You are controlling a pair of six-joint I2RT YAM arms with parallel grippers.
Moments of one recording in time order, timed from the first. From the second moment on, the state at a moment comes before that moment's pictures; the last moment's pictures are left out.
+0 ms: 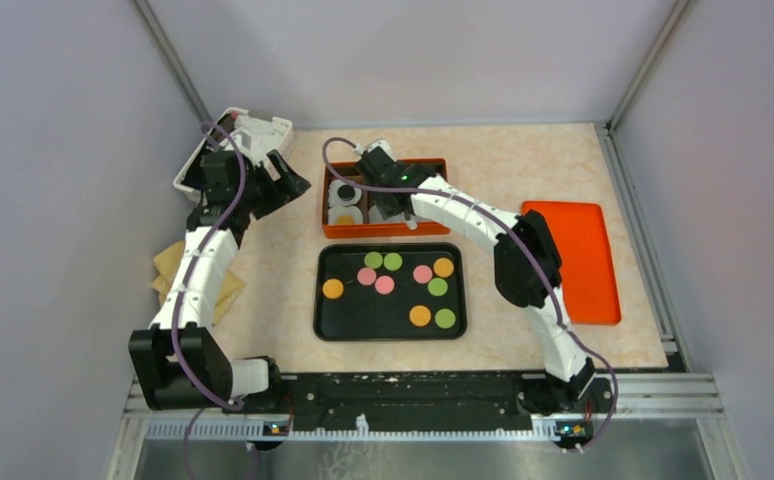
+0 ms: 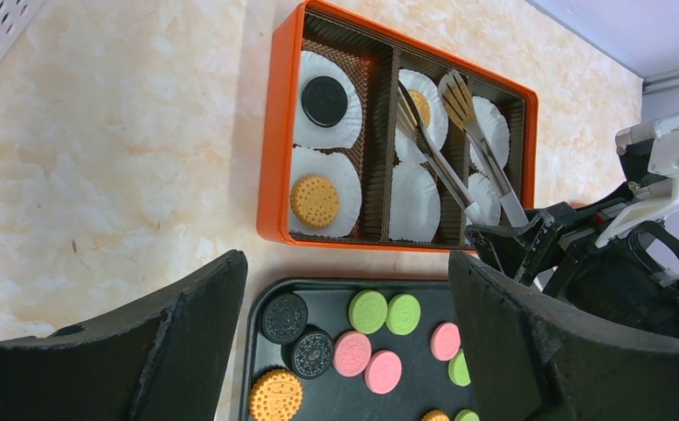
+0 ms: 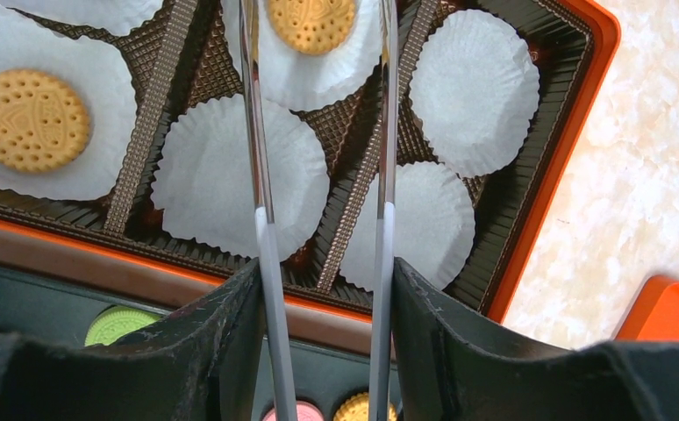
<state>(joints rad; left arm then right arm) 0.05 1.29 1.09 -0.35 0.30 -0.51 0.82 2.20 1.99 -0.74 0.47 0.17</state>
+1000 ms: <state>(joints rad) 0.02 1.29 1.09 -0.34 0.34 -0.52 1.32 1.50 1.34 -0.88 0.53 0.47</state>
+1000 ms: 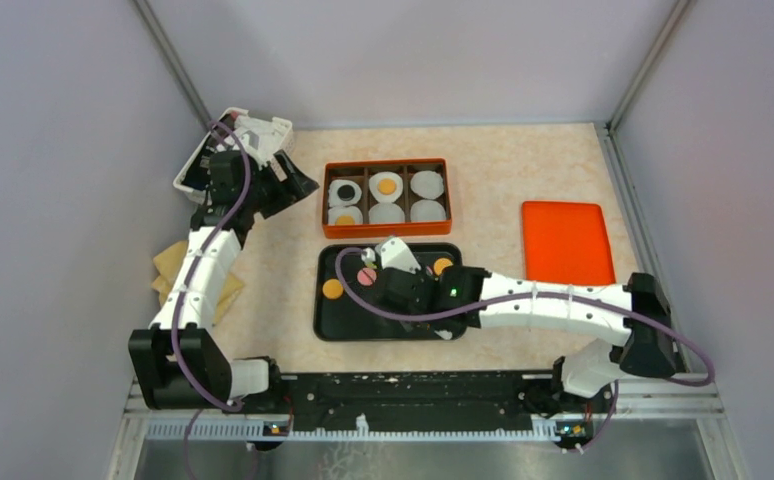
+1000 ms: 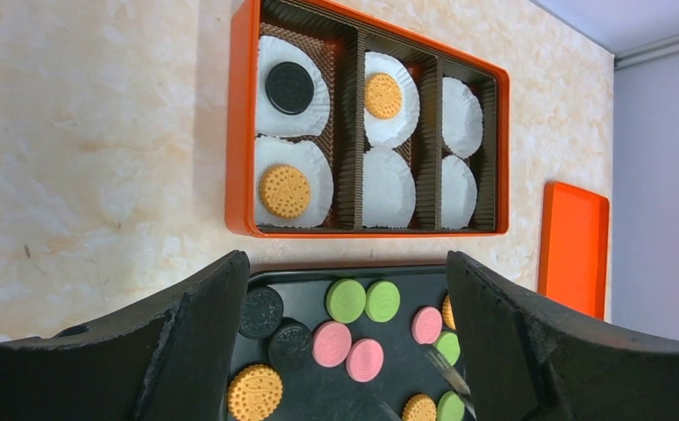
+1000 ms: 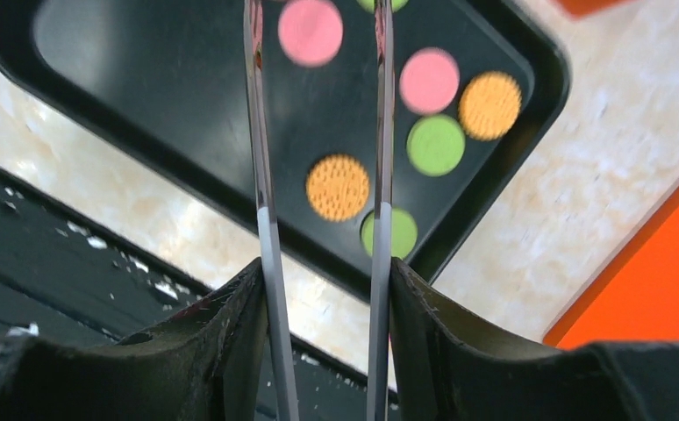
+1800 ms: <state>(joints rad) 0.01 1.26 1.09 -0.35 0.34 -0.53 1.40 1.58 1.17 -0.84 0.54 0.68</state>
